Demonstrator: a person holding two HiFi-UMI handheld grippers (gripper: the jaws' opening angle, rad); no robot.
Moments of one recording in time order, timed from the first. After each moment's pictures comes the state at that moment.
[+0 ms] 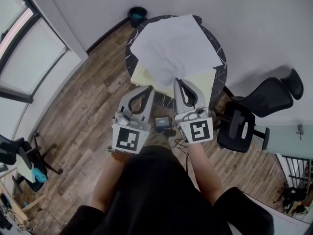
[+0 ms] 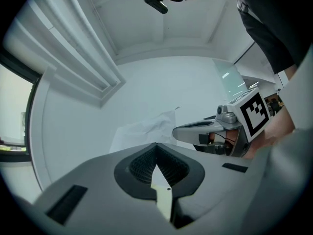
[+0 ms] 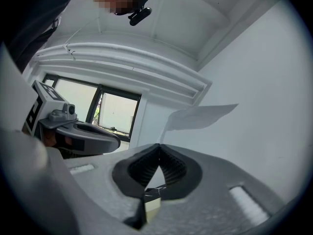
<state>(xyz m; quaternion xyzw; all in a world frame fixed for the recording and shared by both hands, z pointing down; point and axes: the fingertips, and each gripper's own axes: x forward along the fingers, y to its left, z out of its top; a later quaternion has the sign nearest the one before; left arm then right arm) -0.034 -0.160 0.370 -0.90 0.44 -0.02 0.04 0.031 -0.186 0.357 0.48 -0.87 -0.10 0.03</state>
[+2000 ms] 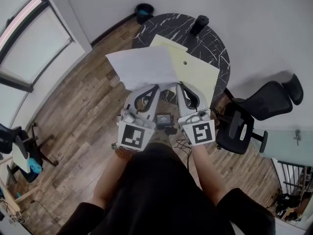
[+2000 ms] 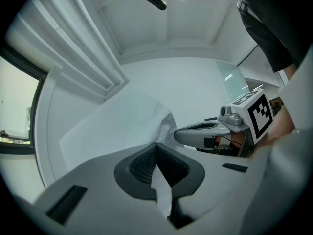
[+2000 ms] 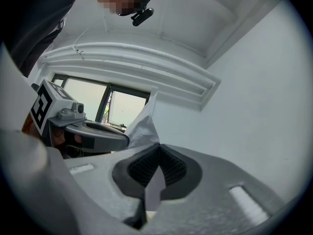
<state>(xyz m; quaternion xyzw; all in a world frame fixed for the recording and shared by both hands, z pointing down) -0.047 -0.132 0.381 -0.89 0.45 -0.01 0.02 0.008 -0.149 0.372 0.45 -0.89 -0.11 0.05</state>
